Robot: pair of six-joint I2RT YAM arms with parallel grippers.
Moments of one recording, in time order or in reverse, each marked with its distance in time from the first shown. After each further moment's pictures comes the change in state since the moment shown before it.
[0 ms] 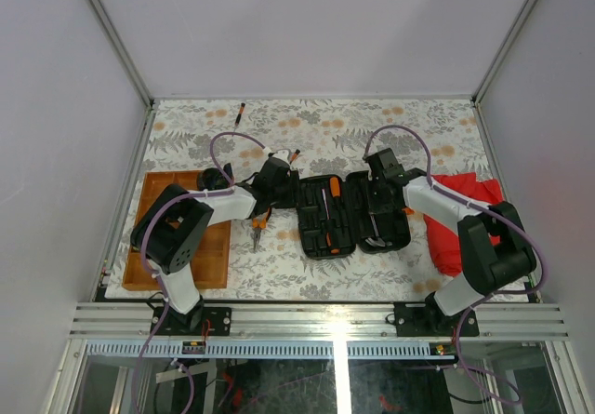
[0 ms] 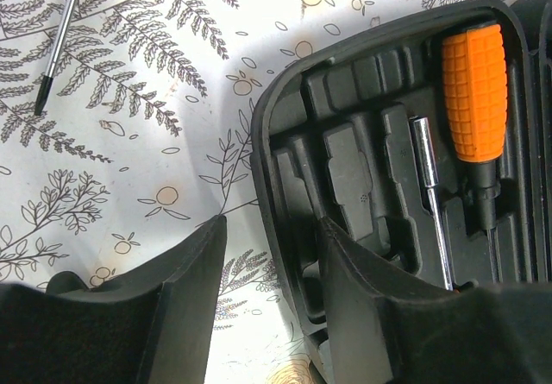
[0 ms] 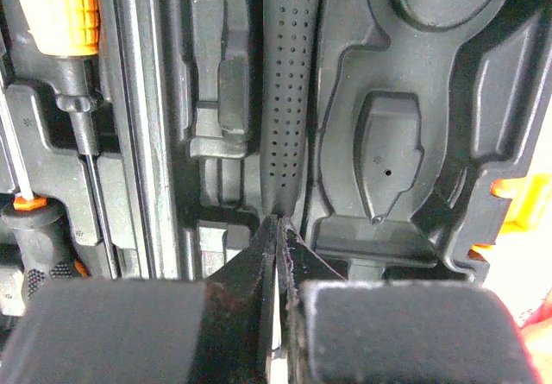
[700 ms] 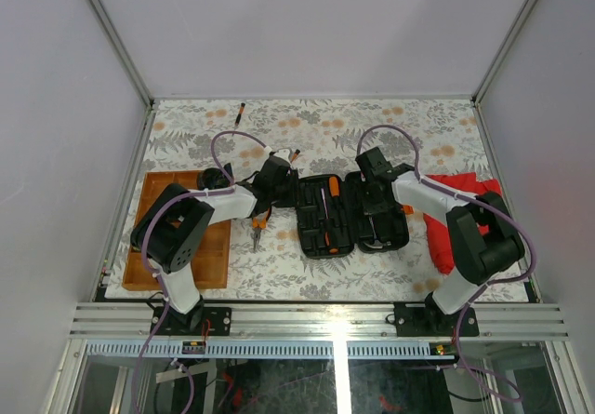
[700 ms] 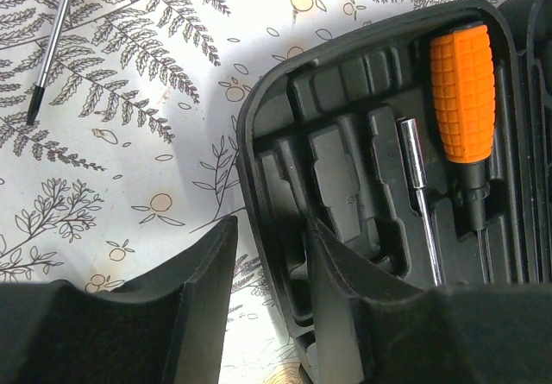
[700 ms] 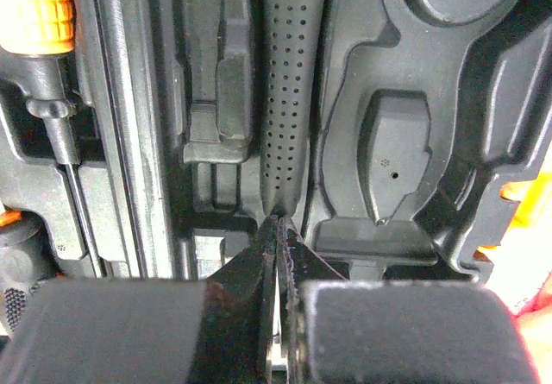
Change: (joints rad) left arm 0.000 0.008 0.014 -0.002 0.011 0.005; right arm 0.049 0.111 0.076 -0.071 0.056 0.014
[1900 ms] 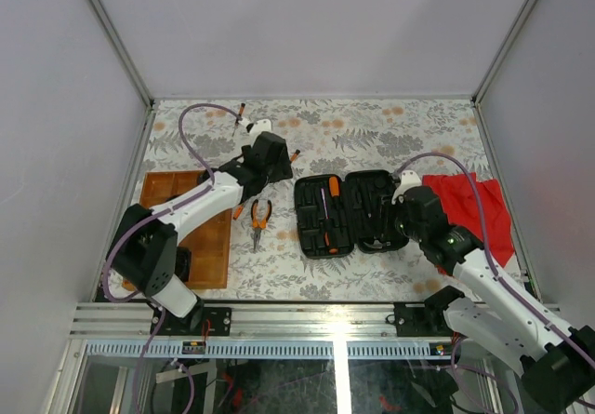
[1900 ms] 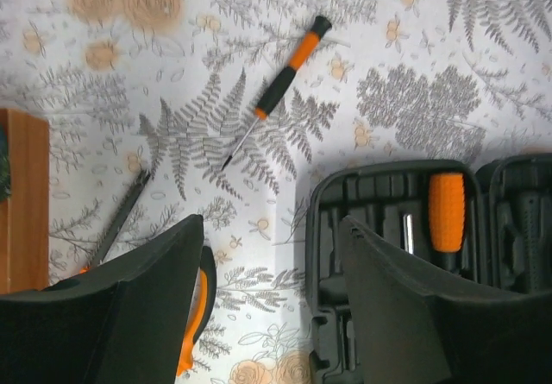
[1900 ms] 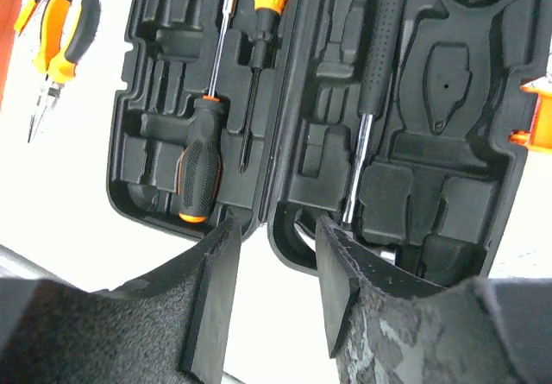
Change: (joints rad) left arm 0.001 -0.219 0.157 -0.349 -0.367 -0.039; right arm 0.042 -0.845 -0.404 0.138 -0.124 0.103
